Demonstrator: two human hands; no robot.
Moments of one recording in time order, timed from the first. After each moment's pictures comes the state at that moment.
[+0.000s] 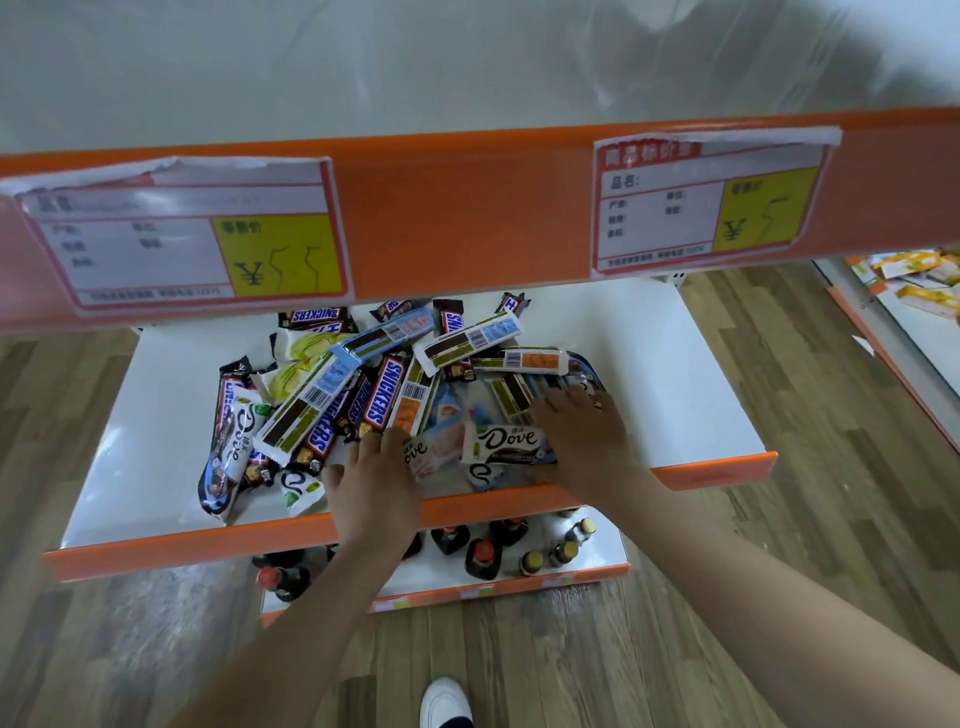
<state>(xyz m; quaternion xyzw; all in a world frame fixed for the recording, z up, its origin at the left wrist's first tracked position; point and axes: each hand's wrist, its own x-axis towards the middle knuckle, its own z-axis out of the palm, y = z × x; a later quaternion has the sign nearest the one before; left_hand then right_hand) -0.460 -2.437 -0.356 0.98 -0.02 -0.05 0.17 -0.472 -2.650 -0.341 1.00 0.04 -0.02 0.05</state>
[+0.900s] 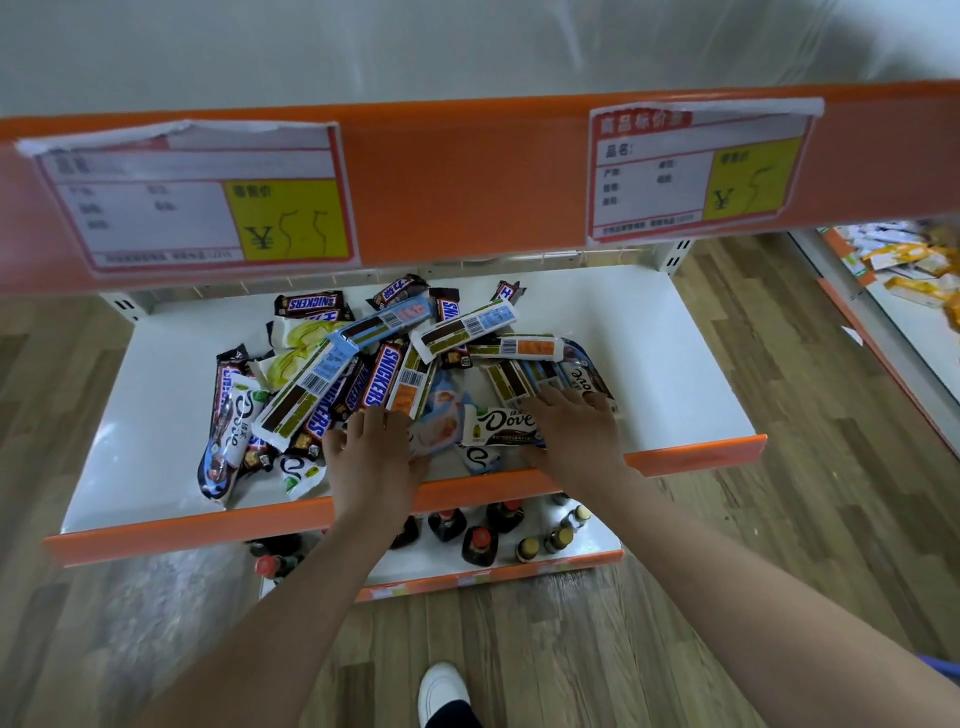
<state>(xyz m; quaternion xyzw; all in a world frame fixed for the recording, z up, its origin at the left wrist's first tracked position) -0.454 -2.433 -0.355 0.99 -0.11 -0.01 0.09 -0.487 -2.639 -0.345 1.00 0.00 -0.01 -0.03</state>
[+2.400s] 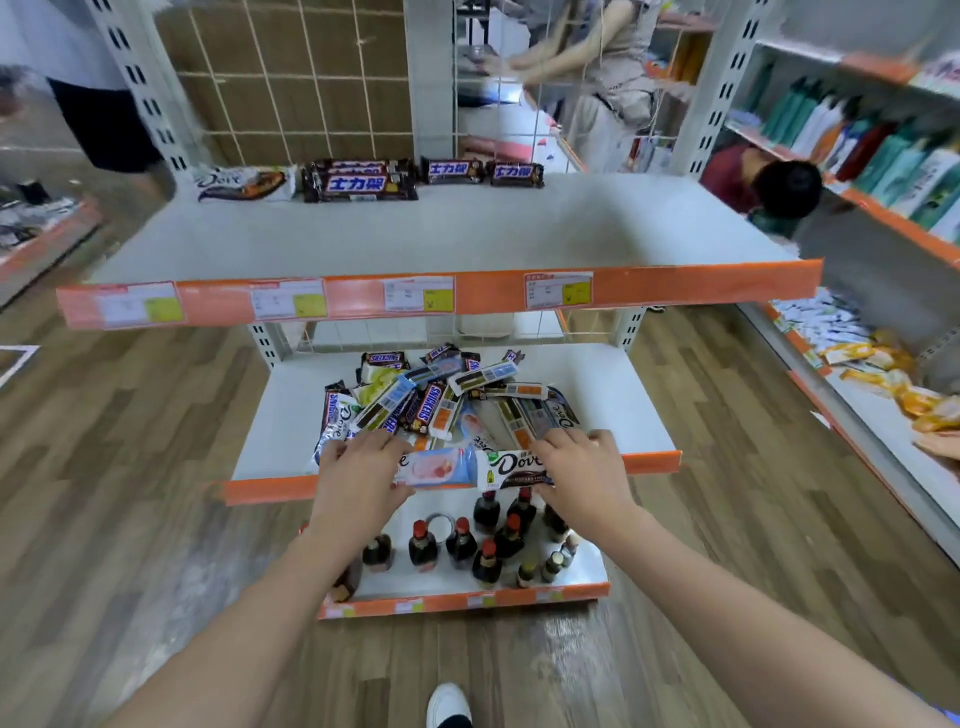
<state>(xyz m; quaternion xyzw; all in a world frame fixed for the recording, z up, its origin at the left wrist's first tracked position) -0.592 -2.345 -0.192 0.97 -0.21 0.10 0.04 -0.640 -2.583 -0.175 1.00 0.03 -0.01 0.05</state>
